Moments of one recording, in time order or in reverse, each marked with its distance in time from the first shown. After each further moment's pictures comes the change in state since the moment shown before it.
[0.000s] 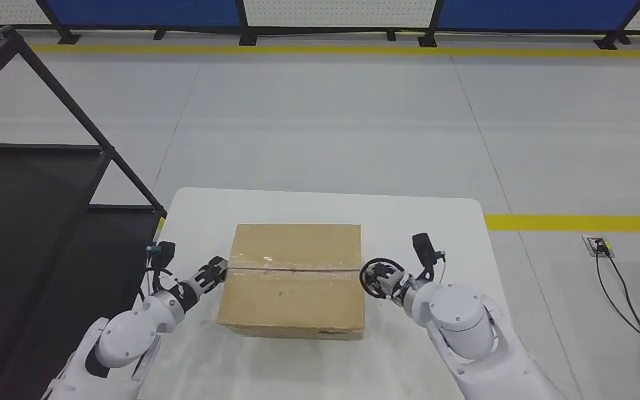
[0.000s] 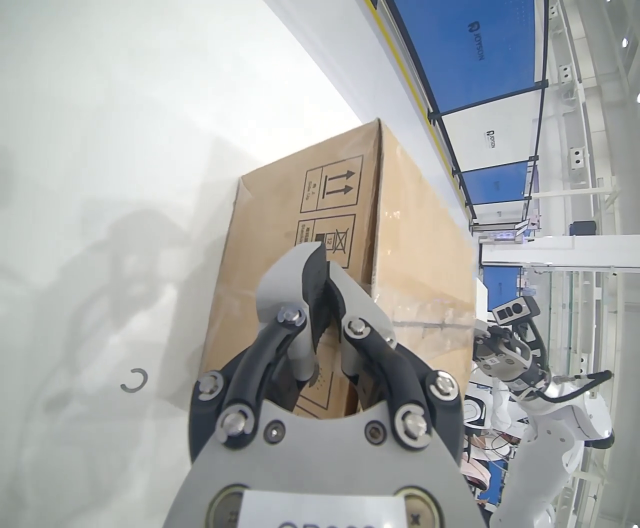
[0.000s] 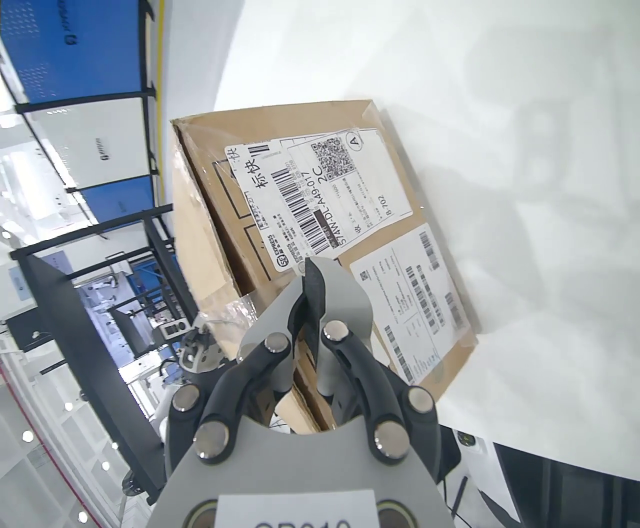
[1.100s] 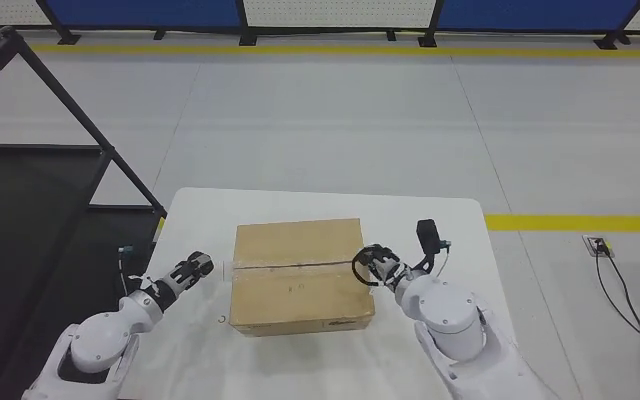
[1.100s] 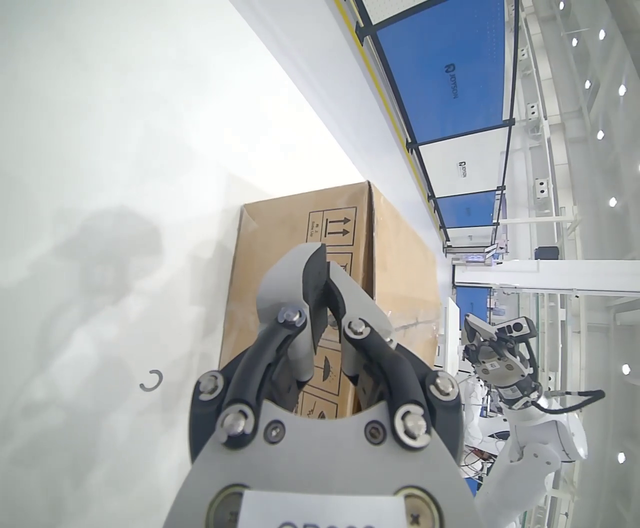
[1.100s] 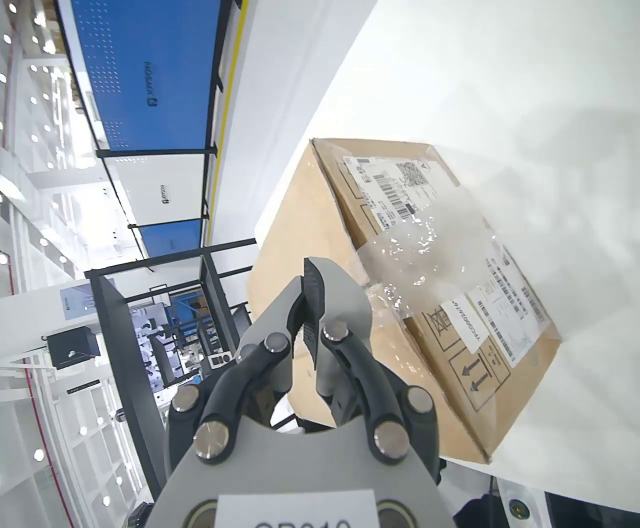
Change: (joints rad) left arm 0.045 0.002 -0.131 0.005 -0.084 -0.035 -0.024; right arm 0.072 -0.044 -0.068 -0.005 0.029 0.075 -0.200
